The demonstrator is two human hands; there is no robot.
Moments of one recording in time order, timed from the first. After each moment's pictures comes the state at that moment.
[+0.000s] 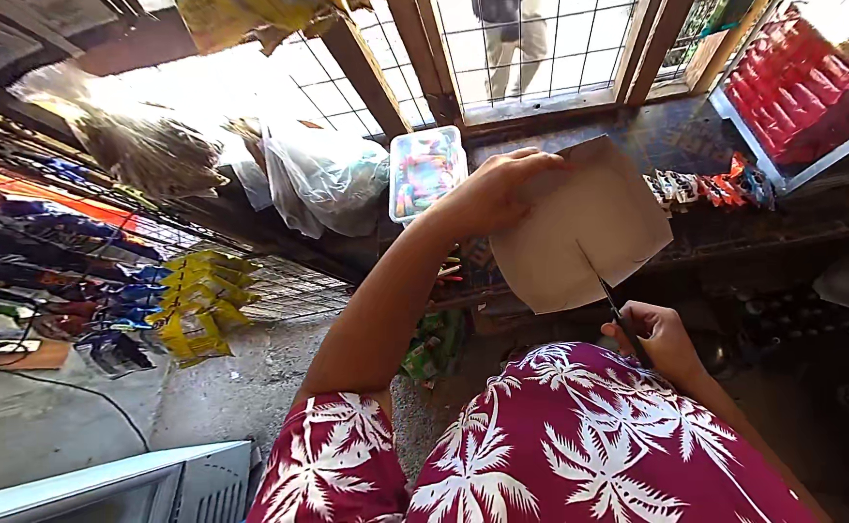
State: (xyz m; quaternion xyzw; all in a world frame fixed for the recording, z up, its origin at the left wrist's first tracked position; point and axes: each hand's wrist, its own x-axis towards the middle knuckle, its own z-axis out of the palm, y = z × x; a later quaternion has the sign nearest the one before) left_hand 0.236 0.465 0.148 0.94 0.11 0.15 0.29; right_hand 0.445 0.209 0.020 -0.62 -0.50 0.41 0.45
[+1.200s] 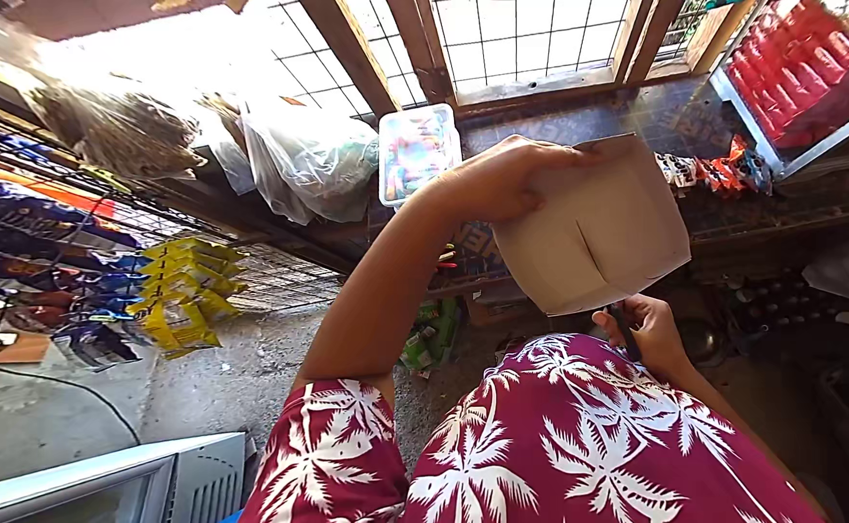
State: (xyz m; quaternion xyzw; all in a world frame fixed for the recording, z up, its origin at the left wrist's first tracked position) left_hand 0.248 0.453 0.166 0.95 0.07 0.07 0.28; right_hand 0.425 0.206 0.020 -0.62 -0.46 0.40 0.49
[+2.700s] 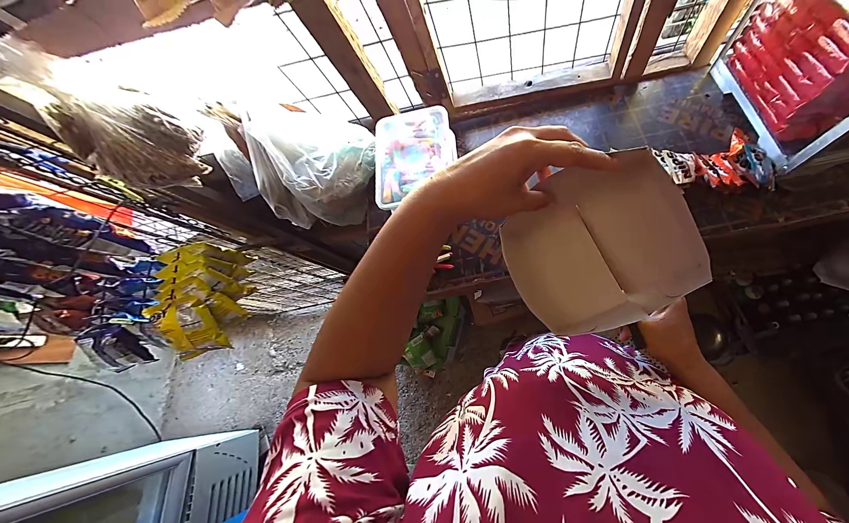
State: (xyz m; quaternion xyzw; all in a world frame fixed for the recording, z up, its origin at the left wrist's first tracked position) left_hand 0.258 0.449 0.172 0.95 0.01 0.11 0.30; right_hand 0.434 0.209 0.032 -0.65 -0.40 0.36 0.54
